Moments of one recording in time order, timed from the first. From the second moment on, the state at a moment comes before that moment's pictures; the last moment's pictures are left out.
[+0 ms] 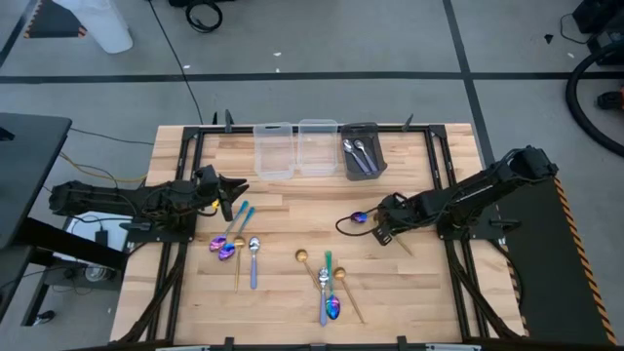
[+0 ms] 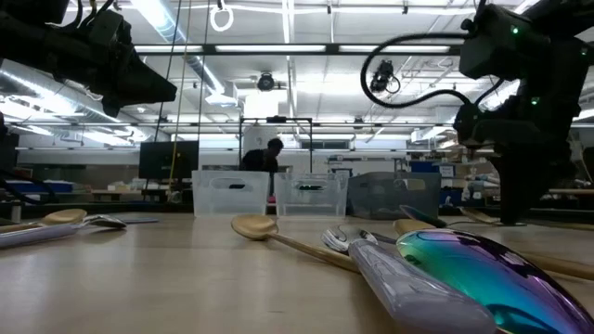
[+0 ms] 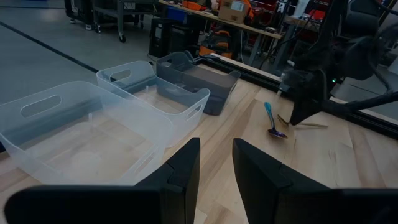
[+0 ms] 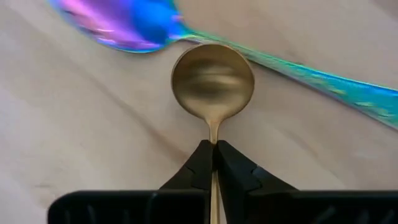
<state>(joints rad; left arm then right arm) -0.04 0.43 0.22 0.01 -0.49 -0.33 0.20 1.29 0.52 -0.52 0.18 1.10</state>
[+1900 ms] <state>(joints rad) -0.04 0.43 0.22 0.03 -0.49 -0.33 -0.04 1.29 0.52 0.26 0.02 0.83</state>
